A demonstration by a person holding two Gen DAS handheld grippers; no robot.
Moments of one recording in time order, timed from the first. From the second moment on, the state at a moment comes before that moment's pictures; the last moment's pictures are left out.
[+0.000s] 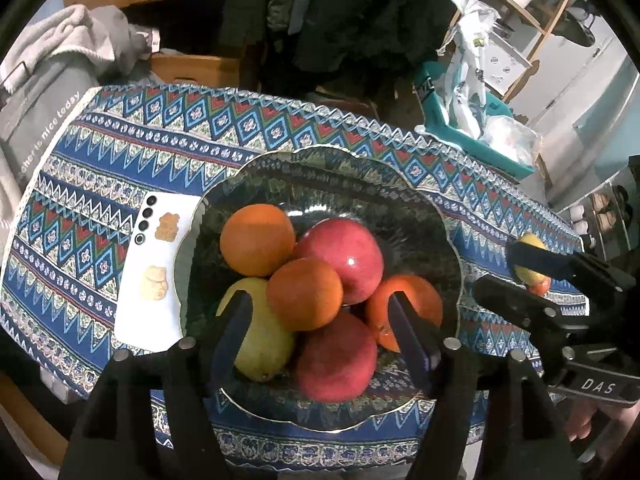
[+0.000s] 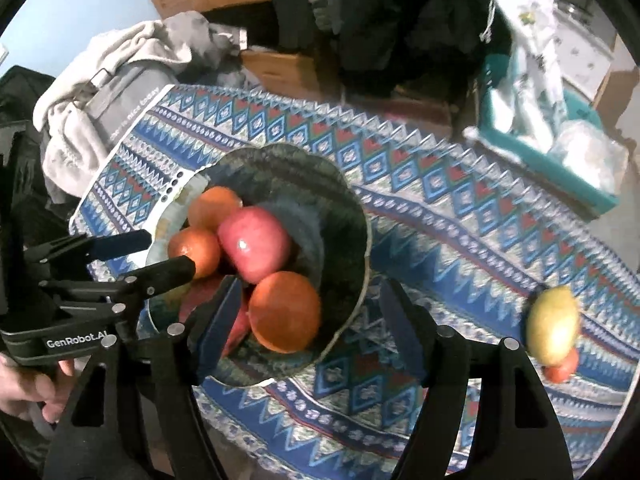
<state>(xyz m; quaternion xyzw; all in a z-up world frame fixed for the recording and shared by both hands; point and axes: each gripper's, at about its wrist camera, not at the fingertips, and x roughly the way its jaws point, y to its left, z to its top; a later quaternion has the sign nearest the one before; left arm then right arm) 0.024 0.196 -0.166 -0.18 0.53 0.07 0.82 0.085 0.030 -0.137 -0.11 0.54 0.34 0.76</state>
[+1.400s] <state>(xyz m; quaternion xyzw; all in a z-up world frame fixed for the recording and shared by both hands) 0.020 0.075 -0.078 -0.06 0.47 0.00 0.88 0.063 -0.107 -0.044 -0.07 0.43 0.28 0.85</state>
